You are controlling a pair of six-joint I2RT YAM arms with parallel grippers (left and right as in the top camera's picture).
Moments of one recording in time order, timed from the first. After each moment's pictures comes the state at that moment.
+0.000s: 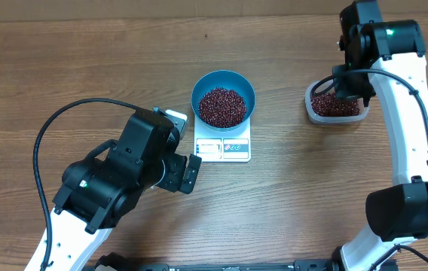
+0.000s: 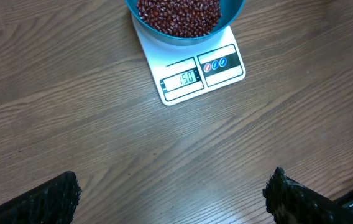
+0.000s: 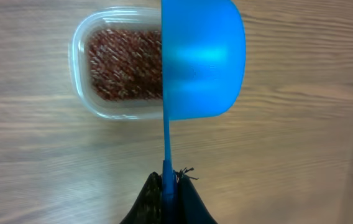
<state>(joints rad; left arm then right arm) -0.54 1.12 1.29 -1.18 -0.01 -0.19 0.06 1.85 1.95 -1.48 0.28 0.01</state>
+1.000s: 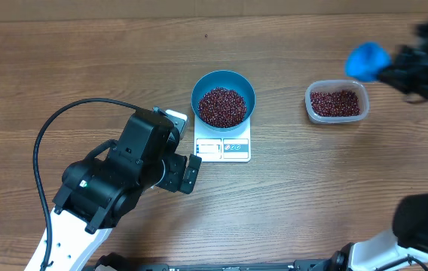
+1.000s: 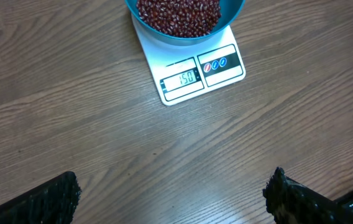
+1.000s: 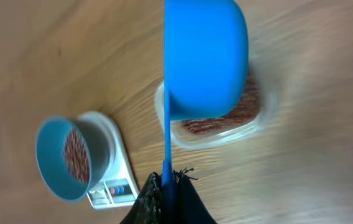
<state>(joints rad) -0.54 1.12 1.29 -1.18 -0.01 -0.19 -0.37 1.78 1.95 -1.39 -0.44 0.13</state>
